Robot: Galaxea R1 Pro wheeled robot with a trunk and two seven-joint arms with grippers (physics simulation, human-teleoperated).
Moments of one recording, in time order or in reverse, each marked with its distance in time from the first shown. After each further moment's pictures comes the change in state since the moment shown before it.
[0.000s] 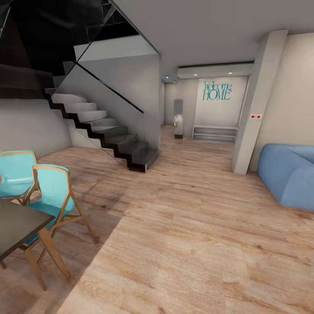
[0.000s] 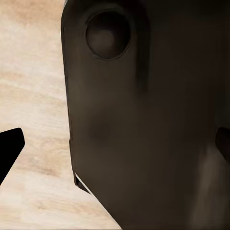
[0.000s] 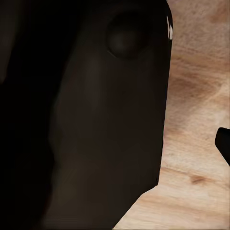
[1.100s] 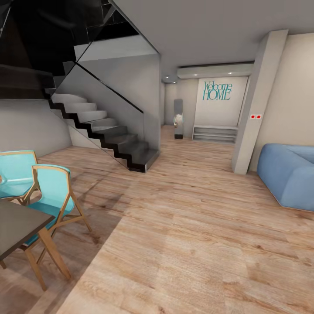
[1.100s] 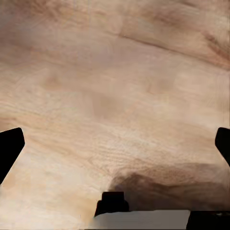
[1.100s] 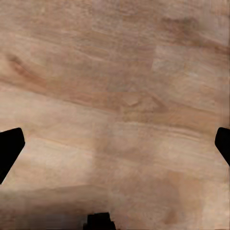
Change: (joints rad) left arm 0.000 0.015 0.010 -0.541 0.005 -0.050 0.009; right arm -0.041 -0.008 0.002 -0.538 0.007 -0.064 -0.125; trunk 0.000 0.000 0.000
